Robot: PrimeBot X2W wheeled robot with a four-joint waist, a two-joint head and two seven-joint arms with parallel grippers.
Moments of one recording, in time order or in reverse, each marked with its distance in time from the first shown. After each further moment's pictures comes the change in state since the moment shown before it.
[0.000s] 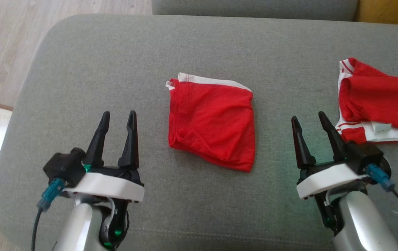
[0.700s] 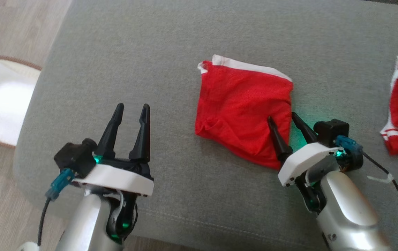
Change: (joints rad) left arm -0.050 0.000 -0.056 0.025 -0.027 -0.017 0.000; right arm -0.191 0.000 0.113 0.279 0.126 0.000 0.131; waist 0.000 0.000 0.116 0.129
